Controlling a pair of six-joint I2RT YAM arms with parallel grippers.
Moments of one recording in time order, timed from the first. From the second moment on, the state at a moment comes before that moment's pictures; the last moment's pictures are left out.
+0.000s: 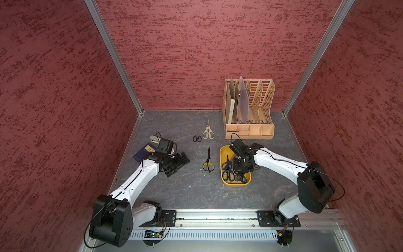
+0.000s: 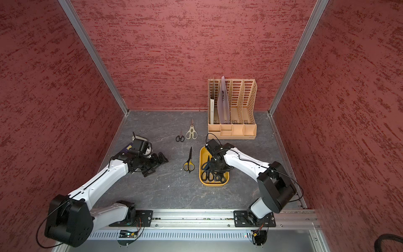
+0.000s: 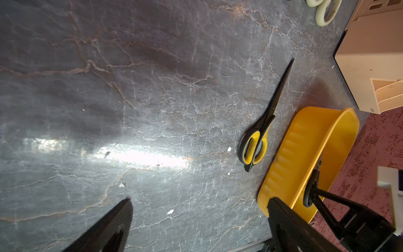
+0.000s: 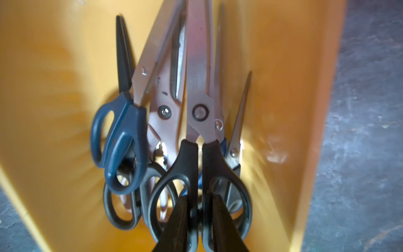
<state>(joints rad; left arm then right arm) -0.23 1.19 0.75 -0.72 0.34 -0.78 0.65 1.53 1.04 -0.92 0.03 0.76</state>
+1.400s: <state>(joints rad) -0.01 1.13 0.69 -0.72 0.45 -0.70 1.07 2.08 1.68 -0.77 0.08 1.03</state>
